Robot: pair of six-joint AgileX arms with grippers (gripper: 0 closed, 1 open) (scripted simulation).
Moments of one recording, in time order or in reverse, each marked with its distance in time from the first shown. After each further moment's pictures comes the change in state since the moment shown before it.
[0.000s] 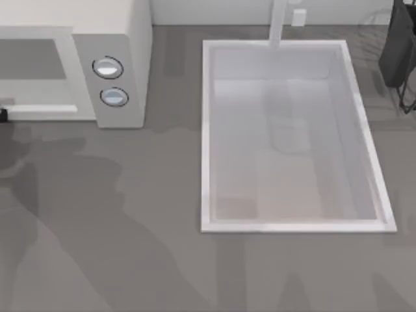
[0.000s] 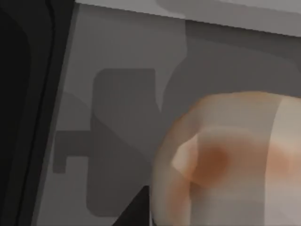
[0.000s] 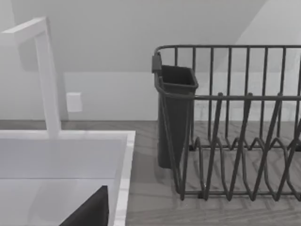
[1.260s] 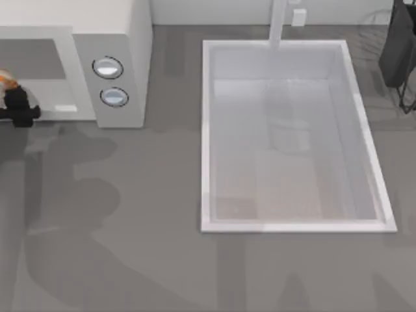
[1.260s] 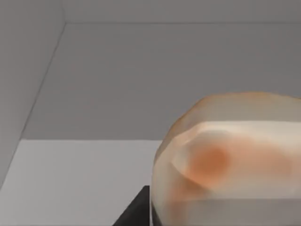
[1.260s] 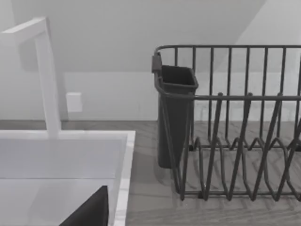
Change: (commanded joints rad) left arm -0.071 0.194 -0.310 1.207 0.139 -0.011; right arm 0.000 0.000 0.000 0.000 0.000 0.000
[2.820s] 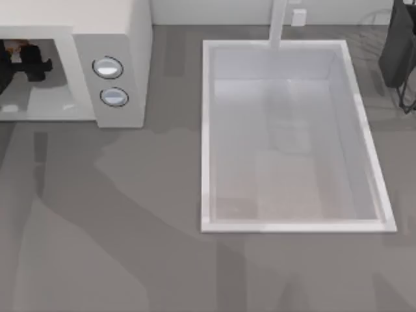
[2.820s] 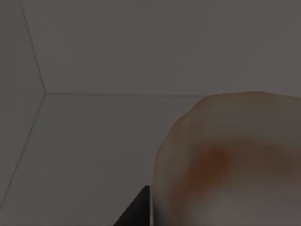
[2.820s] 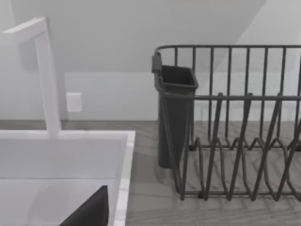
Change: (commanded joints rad) left arm -0.068 0.432 0.745 -0.313 -0.051 -0.026; right arm 0.000 0.000 0.000 0.000 0.000 0.000
